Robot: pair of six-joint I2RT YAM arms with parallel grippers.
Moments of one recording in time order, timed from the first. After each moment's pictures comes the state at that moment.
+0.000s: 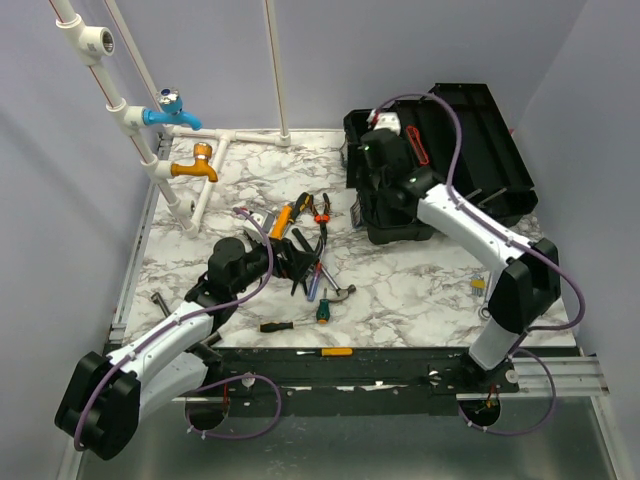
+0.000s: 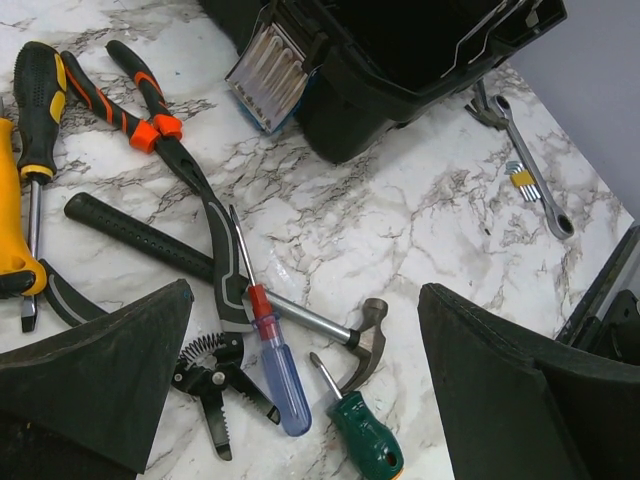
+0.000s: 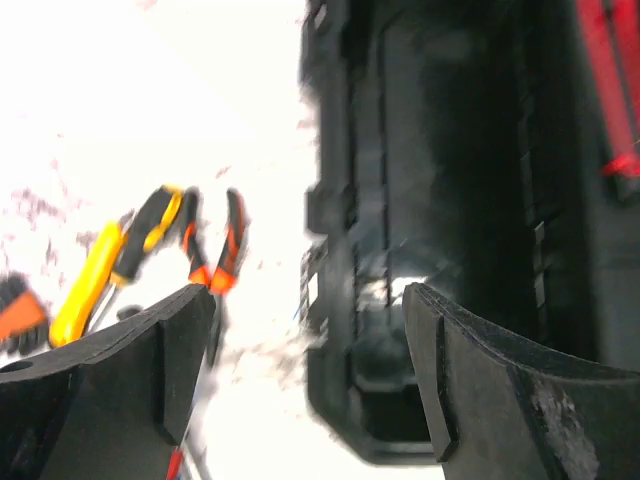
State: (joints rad) left arm -0.51 0.94 0.37 0.39 0.28 -0.41; right arm 0.57 1.71 1.57 -0.41 0.40 0.30
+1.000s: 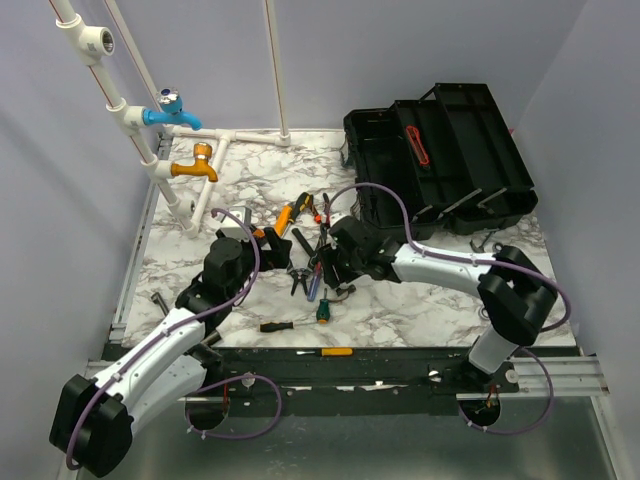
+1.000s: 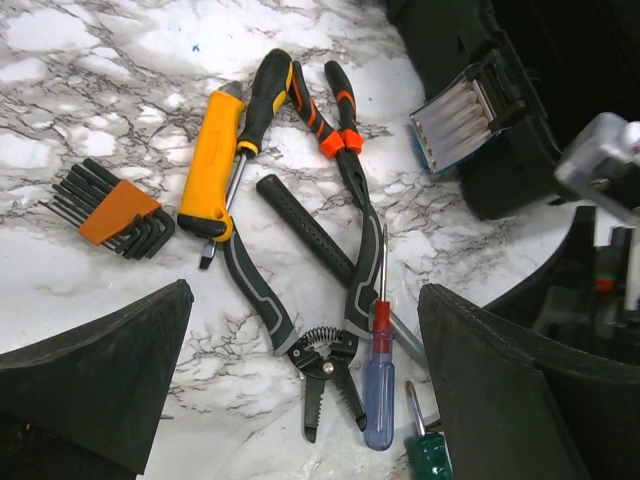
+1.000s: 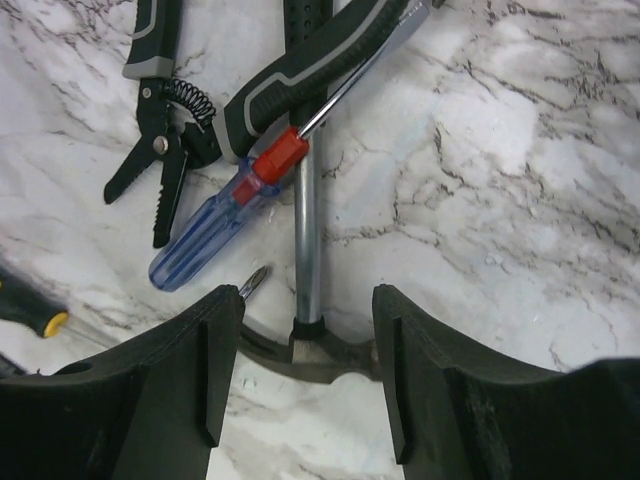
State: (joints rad) left arm -0.51 0.84 0.41 0.13 -0.13 -0.46; right arm 0.89 1.63 1.00 -0.25 0.04 0.34
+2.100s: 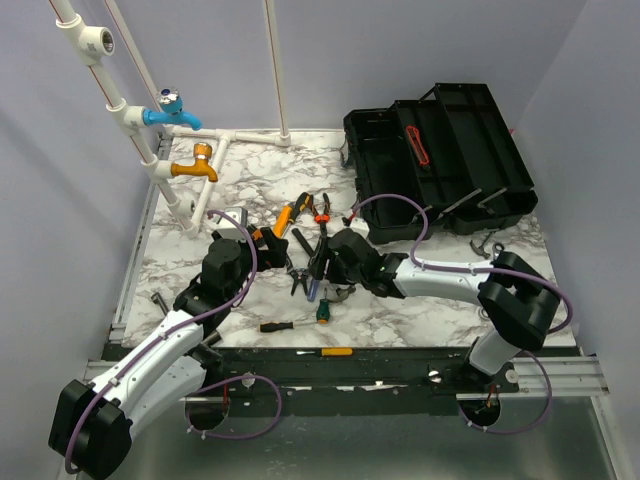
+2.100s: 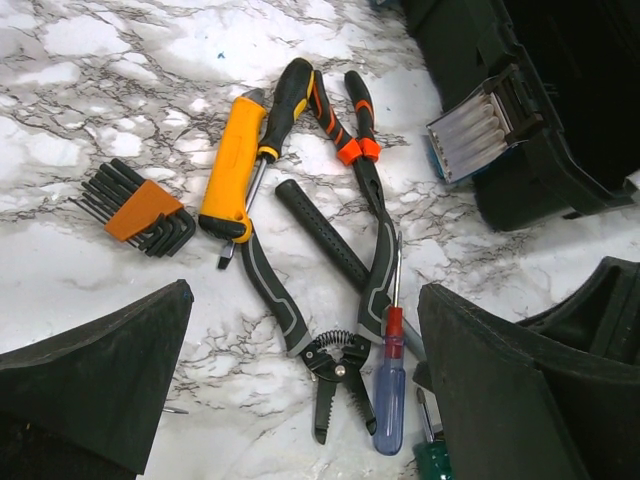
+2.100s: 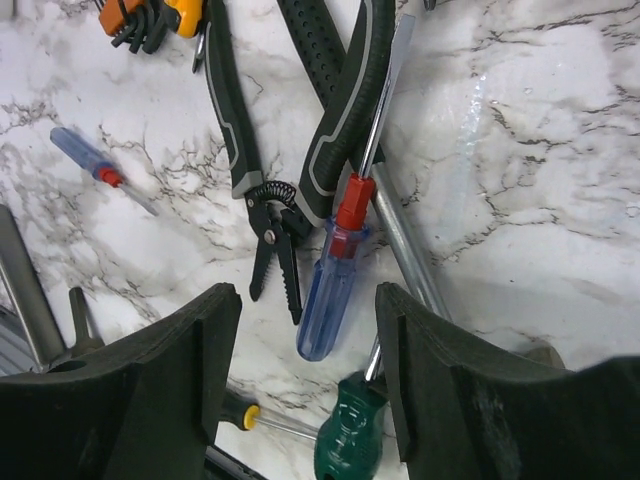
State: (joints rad) left arm -0.51 0.80 0.41 0.10 -0.18 -0.46; right arm 0.96 1.62 0.90 0.00 0.21 0.93
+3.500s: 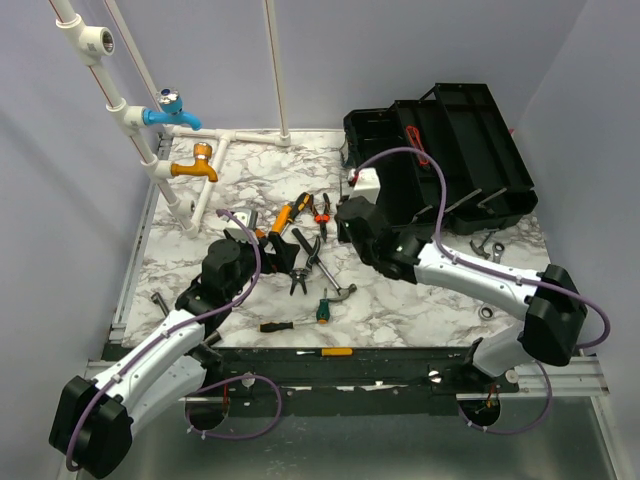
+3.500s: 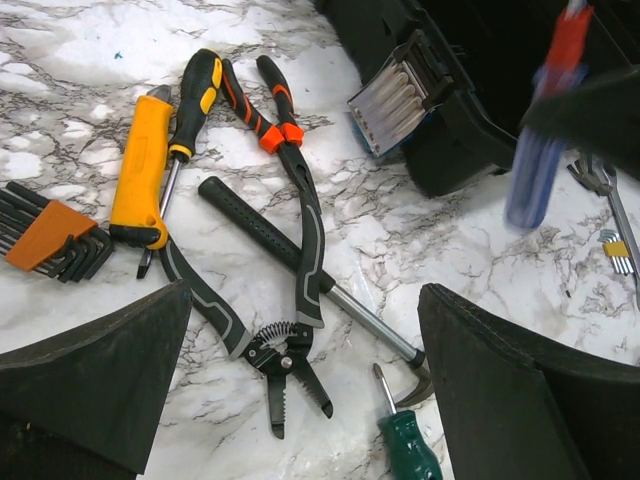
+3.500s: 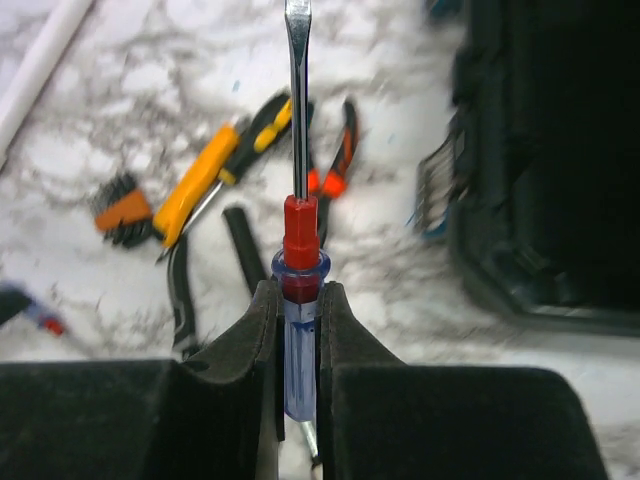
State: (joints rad) left arm -0.51 0.81 0.40 0.19 0.01 -0.43; right arm 0.95 1.48 1.07 -0.10 0.58 0.49
